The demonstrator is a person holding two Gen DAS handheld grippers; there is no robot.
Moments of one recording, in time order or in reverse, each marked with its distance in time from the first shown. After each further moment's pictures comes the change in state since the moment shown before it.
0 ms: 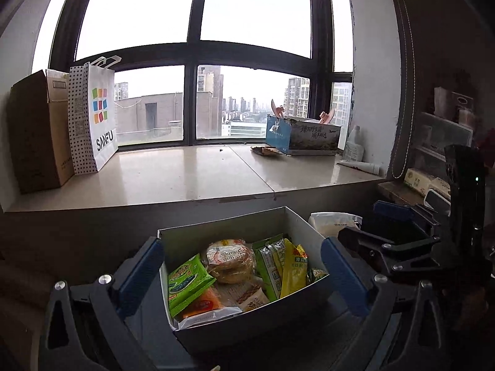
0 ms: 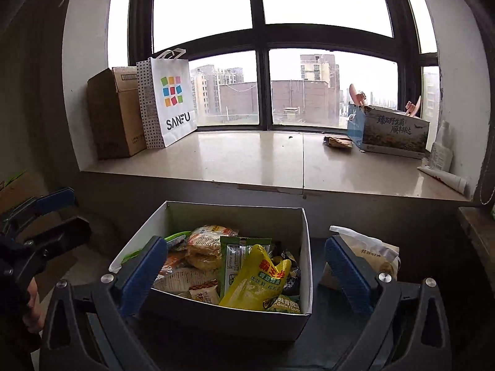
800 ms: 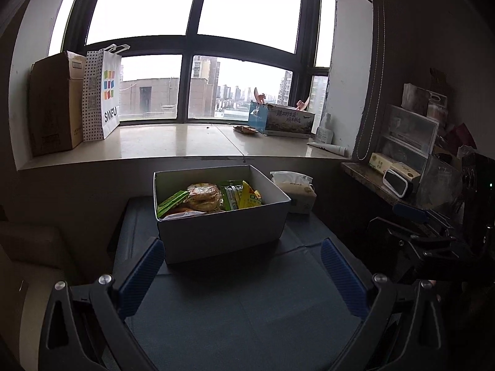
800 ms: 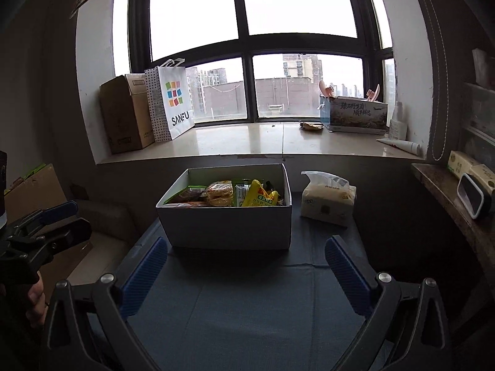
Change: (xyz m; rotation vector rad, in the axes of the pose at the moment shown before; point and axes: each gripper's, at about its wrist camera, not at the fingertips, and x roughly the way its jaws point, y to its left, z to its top) left arm -0.146 -0.044 -0.075 -0.066 0.067 -0.061; right arm -0.171 0.031 -0.084 0.073 0.004 -0.076
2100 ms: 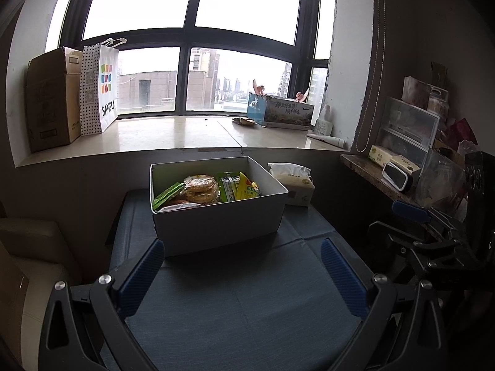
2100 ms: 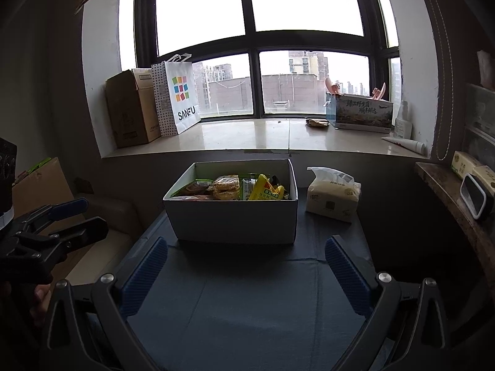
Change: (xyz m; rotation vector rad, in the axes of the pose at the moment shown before) left arm 0.005 -0.006 0.001 0.005 0.041 -0.002; right arm -0.003 0.004 -0.005 -0.015 0.026 0.026
